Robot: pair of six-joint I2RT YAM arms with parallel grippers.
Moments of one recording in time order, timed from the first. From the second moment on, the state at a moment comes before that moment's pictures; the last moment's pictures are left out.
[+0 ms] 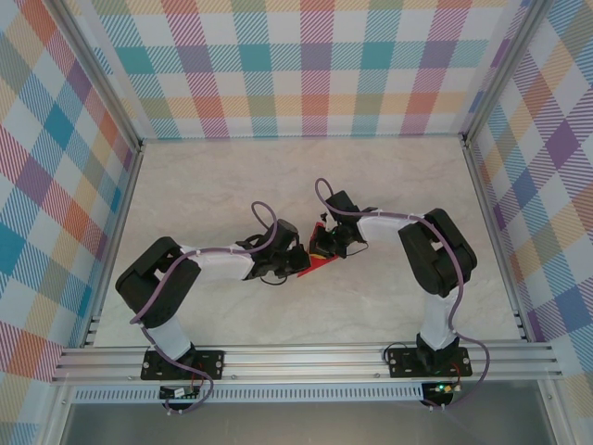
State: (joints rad) left arm -0.76 1.71 0.82 0.01 0.19 -0.97; right arm 0.57 1.91 1.09 -0.33 -0.51 0.75
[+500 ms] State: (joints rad) left arm -0.76 1.75 0.83 0.01 0.16 -0.97; right arm 0.57 1.91 1.08 -0.31 -0.52 0.75
